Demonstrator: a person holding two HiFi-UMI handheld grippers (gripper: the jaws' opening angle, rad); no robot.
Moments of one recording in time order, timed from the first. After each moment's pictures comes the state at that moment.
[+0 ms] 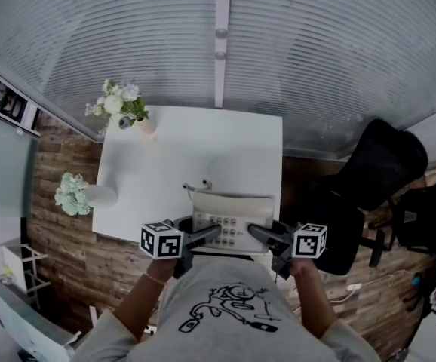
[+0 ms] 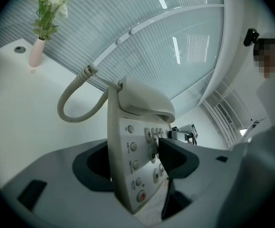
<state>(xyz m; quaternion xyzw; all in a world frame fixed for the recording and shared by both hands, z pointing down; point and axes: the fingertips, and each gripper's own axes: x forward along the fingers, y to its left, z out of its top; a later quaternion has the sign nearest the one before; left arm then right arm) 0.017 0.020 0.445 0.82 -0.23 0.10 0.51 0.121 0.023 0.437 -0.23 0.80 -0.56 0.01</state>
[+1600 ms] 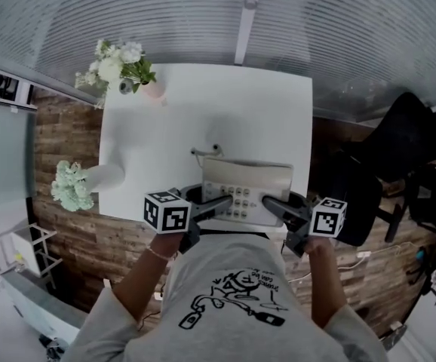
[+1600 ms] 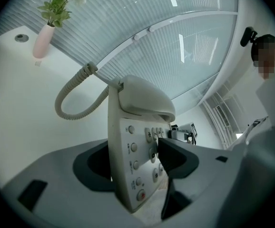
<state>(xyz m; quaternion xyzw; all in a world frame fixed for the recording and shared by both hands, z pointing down) -0.026 -0.018 0.494 0.80 -0.20 0.12 0.55 0.078 -0.012 0.485 -0.25 0.77 -0.58 0.00</state>
